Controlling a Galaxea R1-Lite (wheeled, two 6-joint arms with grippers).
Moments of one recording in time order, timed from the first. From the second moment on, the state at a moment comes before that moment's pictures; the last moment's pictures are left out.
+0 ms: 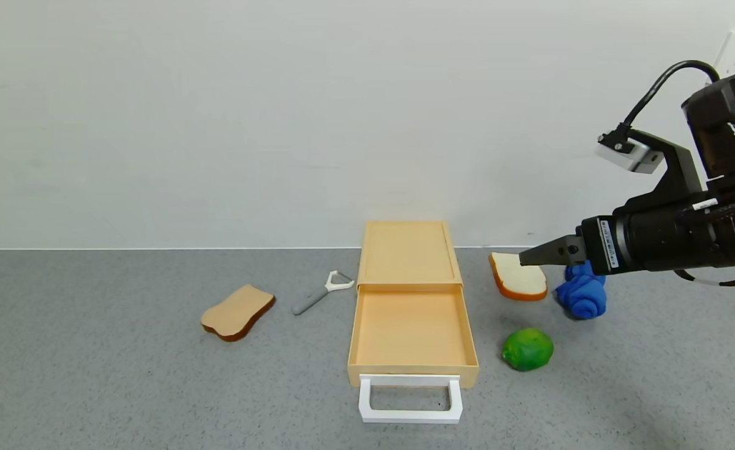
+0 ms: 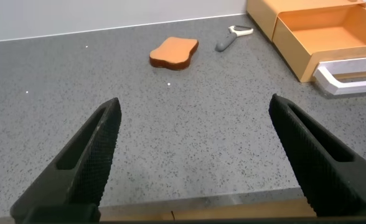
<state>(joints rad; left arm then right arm) 0.00 0.00 0.00 0.00 -0.03 0.05 0.38 1.61 -1.36 0.42 0.15 0.17</state>
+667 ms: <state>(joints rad) 0.00 0.00 0.00 0.00 -0.03 0.05 0.53 1.66 -1.43 0.47 0.01 0.23</state>
